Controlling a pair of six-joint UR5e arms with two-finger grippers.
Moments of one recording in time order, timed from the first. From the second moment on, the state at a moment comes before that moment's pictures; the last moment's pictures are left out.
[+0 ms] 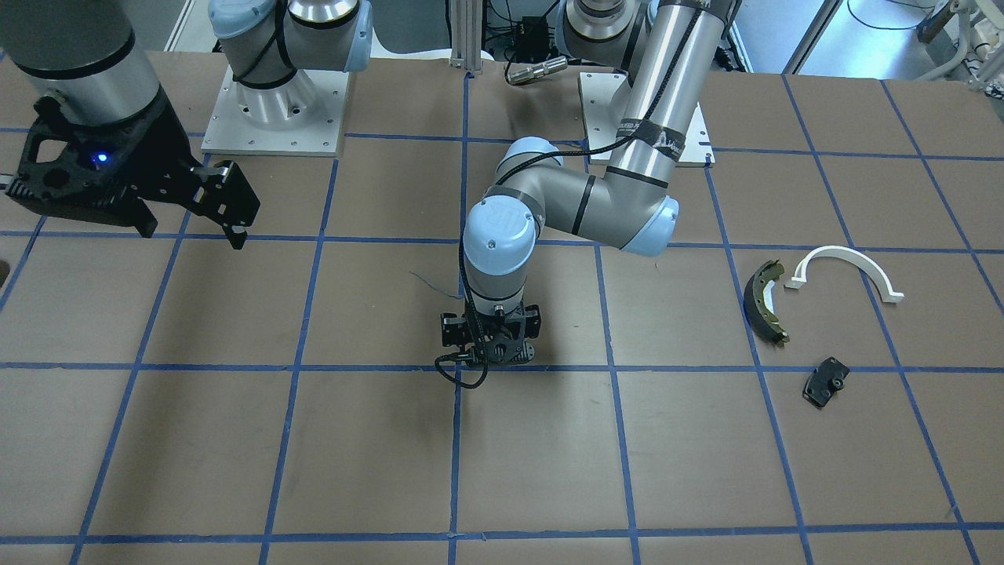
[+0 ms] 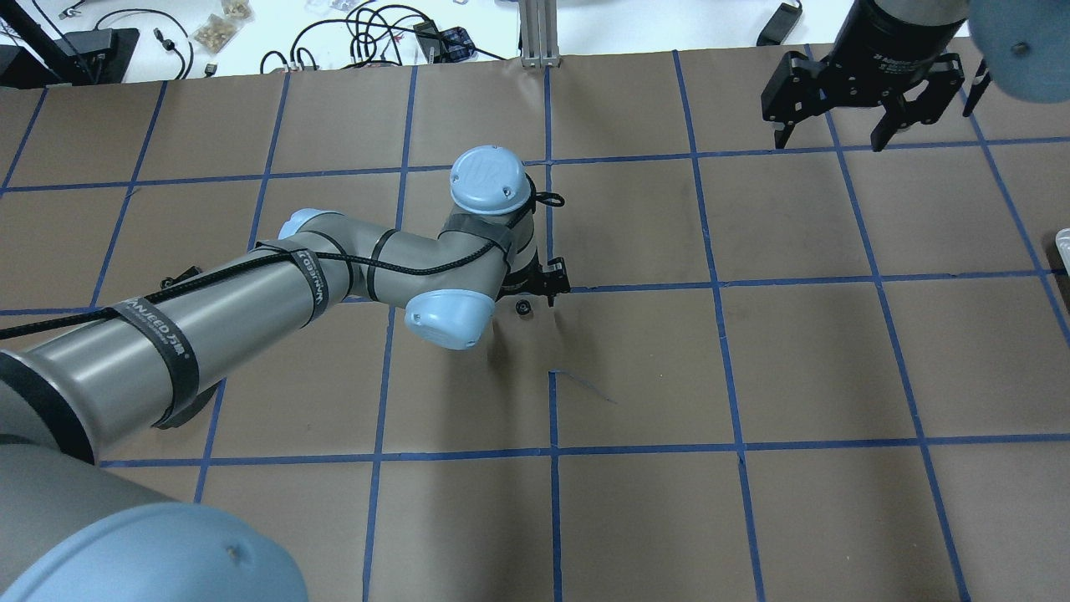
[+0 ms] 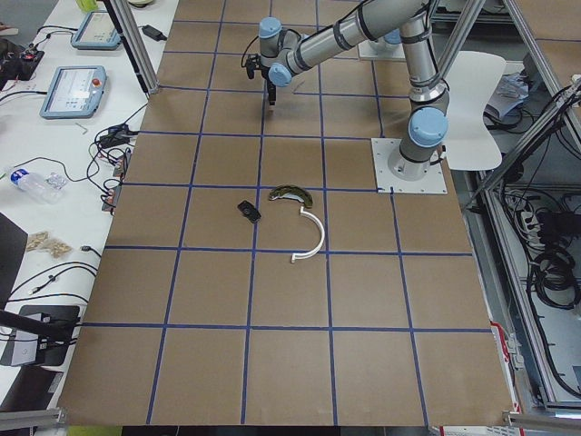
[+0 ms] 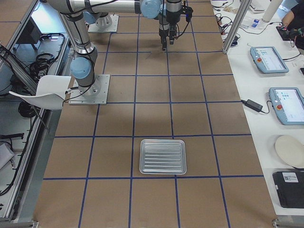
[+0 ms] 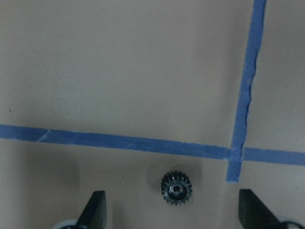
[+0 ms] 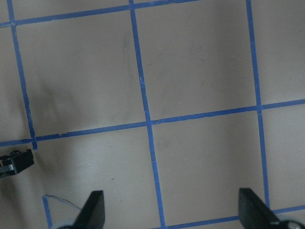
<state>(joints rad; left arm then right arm) -1.92 -2.09 -1.79 -0.82 1.58 -0.46 1.56 -1.50 1.49 -1.63 -1.60 0.13</state>
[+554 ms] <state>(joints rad) -1.92 -2.09 -1.80 -0.81 1.58 -0.45 1.61 -1.49 1.47 -1.63 -1.60 0.26</state>
